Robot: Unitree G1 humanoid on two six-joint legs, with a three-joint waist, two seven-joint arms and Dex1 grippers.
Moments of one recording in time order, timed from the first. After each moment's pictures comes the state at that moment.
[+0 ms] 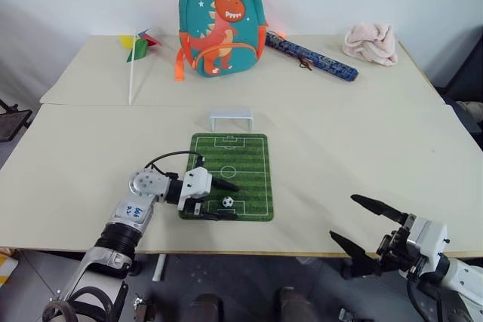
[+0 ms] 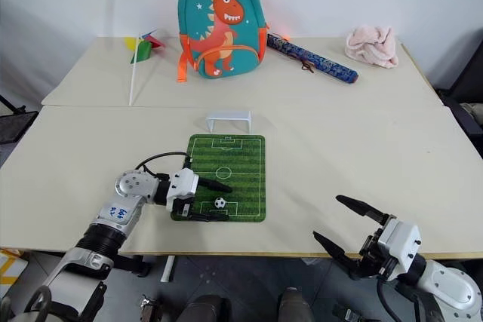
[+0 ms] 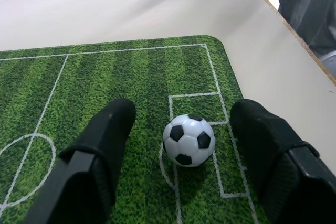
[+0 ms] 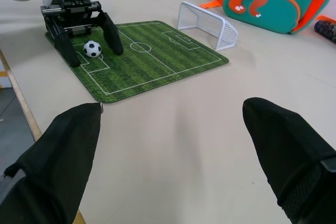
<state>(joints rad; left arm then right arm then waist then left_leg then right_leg) -0.55 0.48 -0.21 0.46 -0.19 -0.24 -1.31 0.36 -0.57 -0.28 -0.29 0.51 -0.25 1.00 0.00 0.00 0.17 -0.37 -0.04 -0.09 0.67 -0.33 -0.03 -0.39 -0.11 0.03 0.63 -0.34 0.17</state>
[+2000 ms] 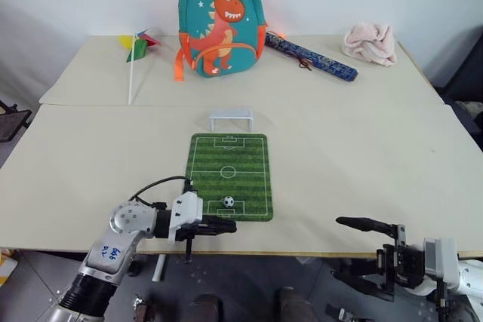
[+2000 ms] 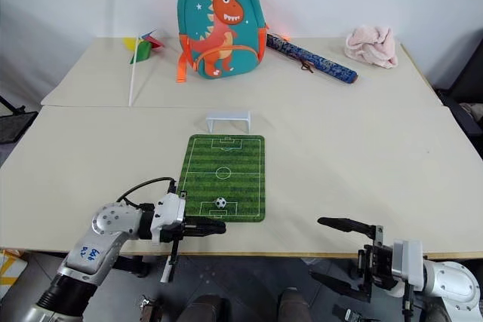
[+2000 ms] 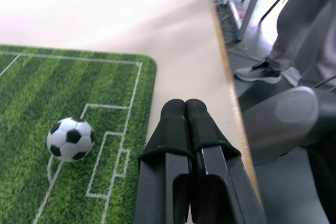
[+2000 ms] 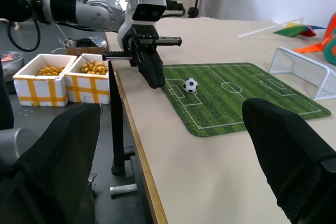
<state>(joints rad) -0.17 0.56 -0.16 -0.09 -0.27 0.05 -1.13 0.33 -0.61 -0.24 -0.24 0.68 -0.30 1.38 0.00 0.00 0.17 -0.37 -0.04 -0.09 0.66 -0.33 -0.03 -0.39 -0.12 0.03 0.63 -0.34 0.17</state>
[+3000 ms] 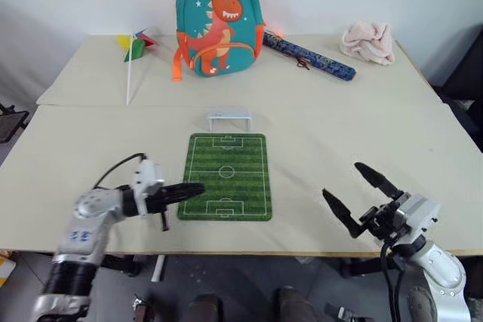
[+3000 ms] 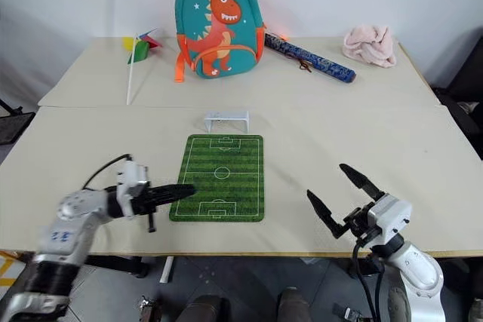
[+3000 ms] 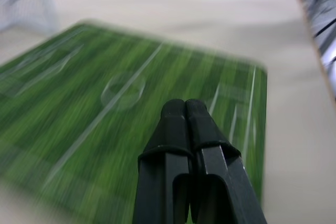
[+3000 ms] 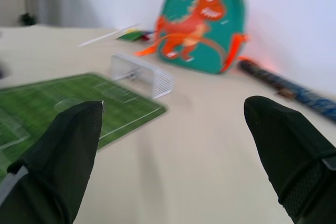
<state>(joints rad) -0.15 0.68 0.15 0.06 -0.44 0.08 -1.13 0.17 -0.36 -0.24 -0.26 0.42 -0.29 0.76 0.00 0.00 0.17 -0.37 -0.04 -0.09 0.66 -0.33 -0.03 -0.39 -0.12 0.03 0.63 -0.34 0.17</state>
